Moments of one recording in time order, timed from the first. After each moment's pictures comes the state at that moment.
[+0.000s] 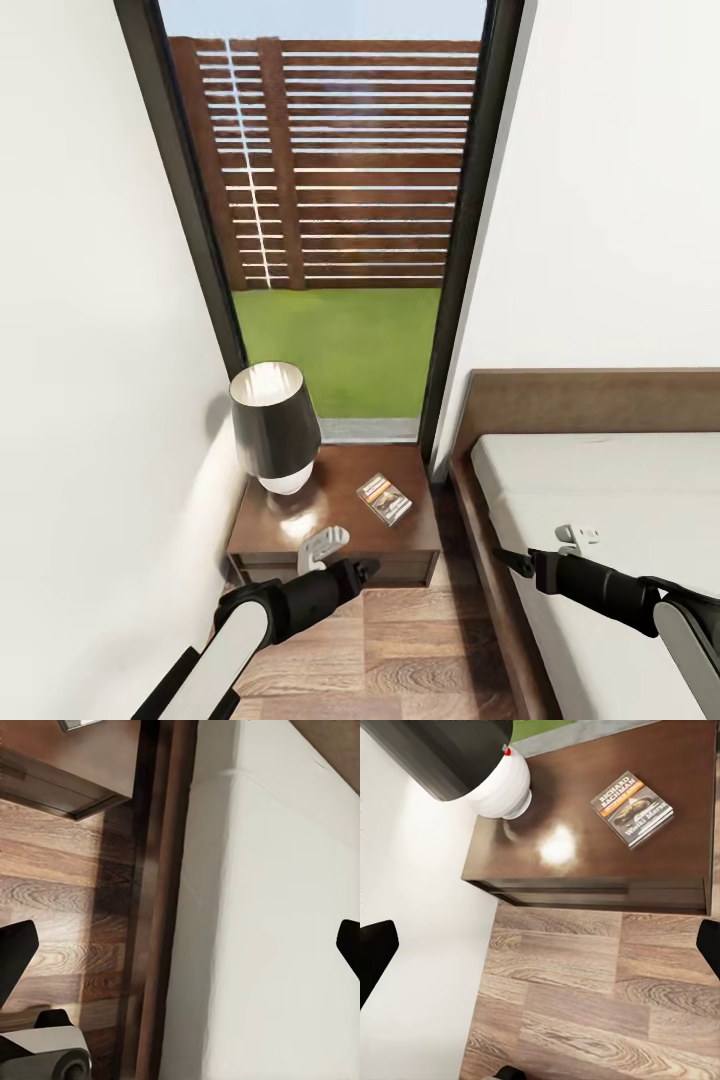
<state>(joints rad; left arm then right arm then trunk) -0.28 0.04 -0.52 -1.54 1.24 0.58 0.57 -0.14 -0.33 -0.15 -1.61 -0.49 0.86 0.50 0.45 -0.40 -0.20</state>
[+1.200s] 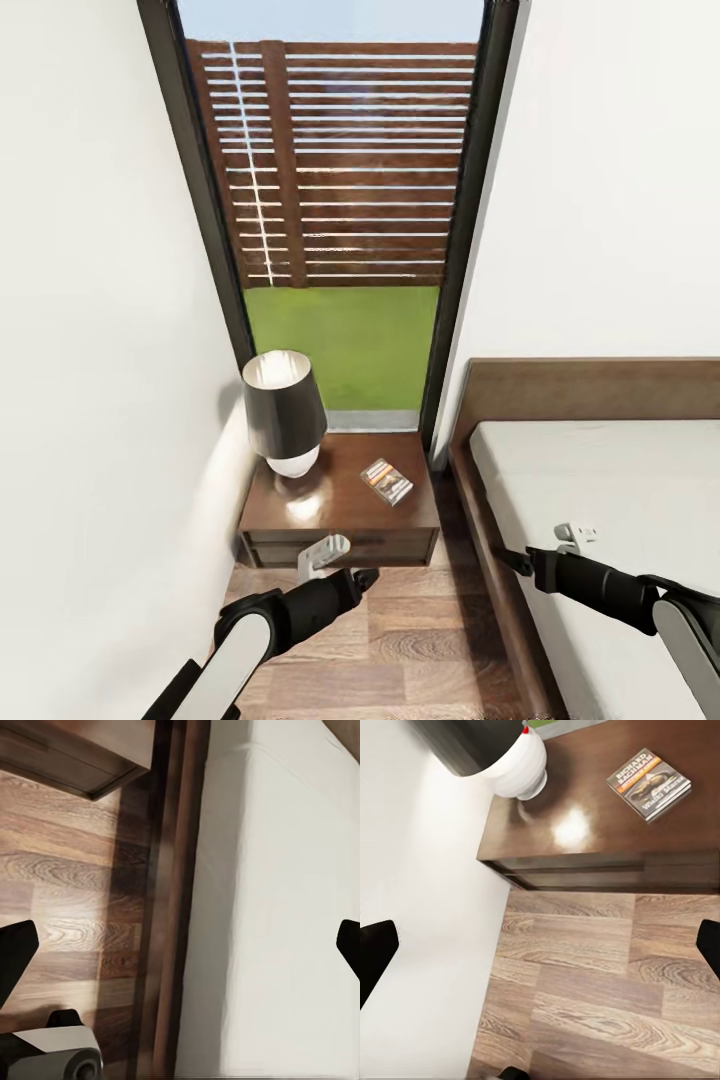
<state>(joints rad) -0.25 0.03 -0.52 -1.54 1.18 0.58 0.56 -0.15 -0.33 -0.14 -1.61 -0.49 0.87 0.51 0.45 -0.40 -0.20</state>
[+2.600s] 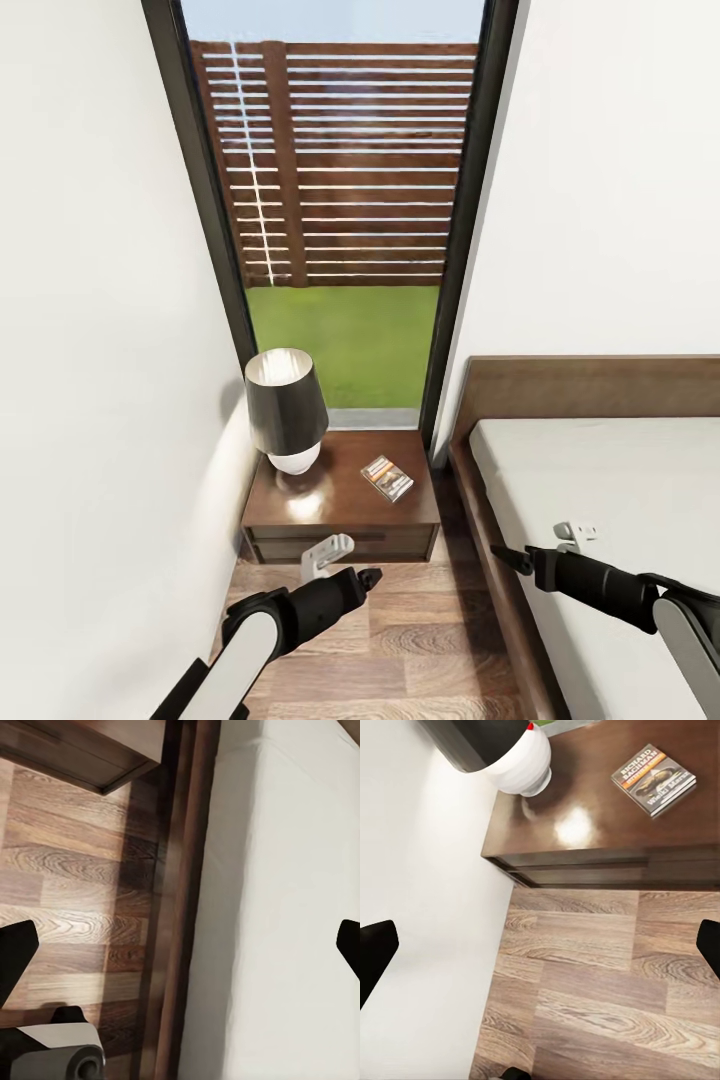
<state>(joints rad) -0.25 0.00 -0.53 -1.55 1.18 0.58 0.62 -0.15 -0.34 -0.14 -1.61 -0.49 0.87 0.52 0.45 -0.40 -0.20</state>
